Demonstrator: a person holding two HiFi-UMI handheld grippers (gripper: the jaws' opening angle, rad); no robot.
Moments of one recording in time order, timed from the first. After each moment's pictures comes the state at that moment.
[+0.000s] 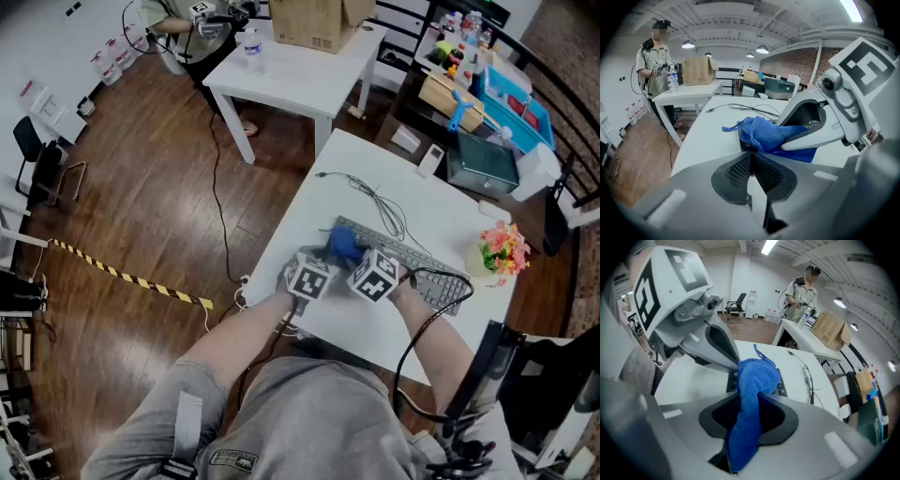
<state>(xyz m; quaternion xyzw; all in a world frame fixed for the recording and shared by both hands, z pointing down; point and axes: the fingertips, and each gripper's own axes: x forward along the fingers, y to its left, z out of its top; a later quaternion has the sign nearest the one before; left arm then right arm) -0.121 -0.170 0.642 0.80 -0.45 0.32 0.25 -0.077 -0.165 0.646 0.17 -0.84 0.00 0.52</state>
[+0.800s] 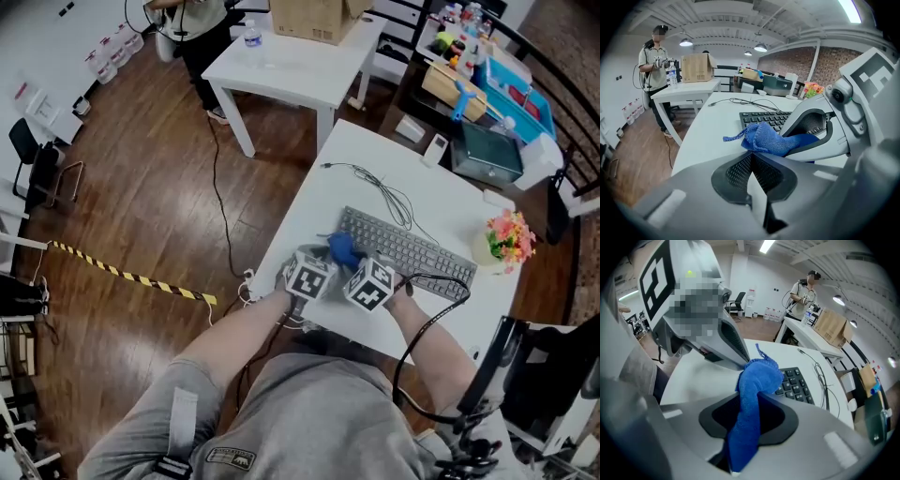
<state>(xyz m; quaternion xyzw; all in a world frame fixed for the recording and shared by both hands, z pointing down) -0.142 -0.148 0.648 0.80 -0.43 0.33 0.26 -0.103 -0.122 0.660 0.18 -0.84 0.02 0.52</state>
